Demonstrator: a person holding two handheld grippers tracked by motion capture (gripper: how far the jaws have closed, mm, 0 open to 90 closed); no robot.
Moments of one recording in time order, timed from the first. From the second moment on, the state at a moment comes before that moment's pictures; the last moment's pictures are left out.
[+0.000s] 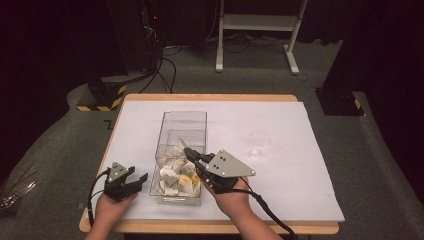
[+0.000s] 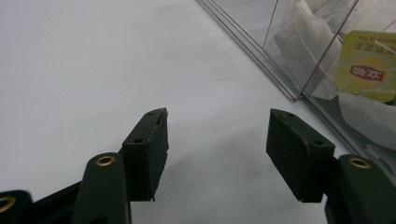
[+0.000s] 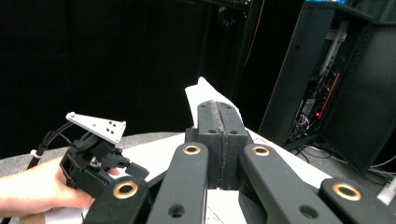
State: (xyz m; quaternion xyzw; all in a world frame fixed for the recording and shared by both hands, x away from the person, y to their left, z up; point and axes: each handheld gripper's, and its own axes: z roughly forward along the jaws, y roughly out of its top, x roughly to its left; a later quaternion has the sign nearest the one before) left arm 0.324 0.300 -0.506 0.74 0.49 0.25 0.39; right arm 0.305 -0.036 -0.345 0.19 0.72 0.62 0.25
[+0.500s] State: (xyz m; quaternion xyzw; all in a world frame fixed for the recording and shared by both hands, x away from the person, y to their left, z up) left arm 0.323 0.300 -0.506 0.74 0.49 0.25 0.39; right arm 0.298 -0.043 -0.332 0.18 0.71 0.63 0.26
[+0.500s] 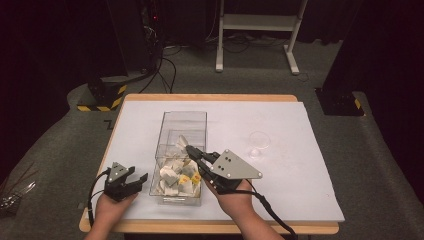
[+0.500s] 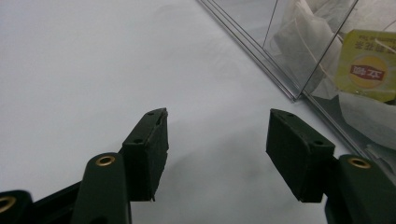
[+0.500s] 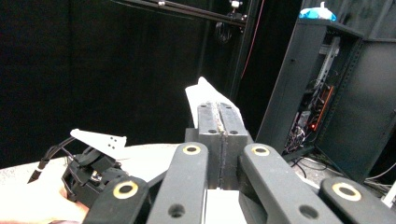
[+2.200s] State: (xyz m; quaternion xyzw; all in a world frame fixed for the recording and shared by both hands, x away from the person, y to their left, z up) left arm 0.324 0.299 -0.506 0.74 0.49 0.25 0.38; right arm 0.303 -0.090 -0.312 0.21 0.68 0.64 0.30
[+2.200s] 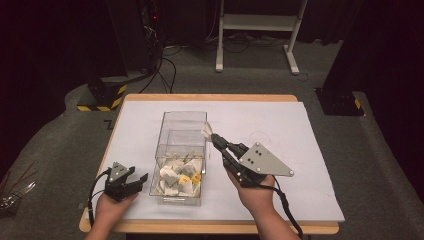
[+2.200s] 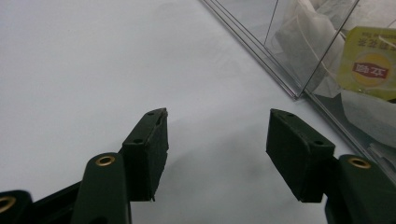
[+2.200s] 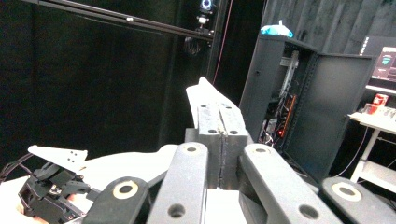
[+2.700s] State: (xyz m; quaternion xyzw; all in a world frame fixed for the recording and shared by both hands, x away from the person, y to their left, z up) left arm 0.324 0.299 -0.506 0.74 0.49 0.25 0.38; right arm 0.304 -0.098 -0.317 0.22 0.67 0.64 0.30
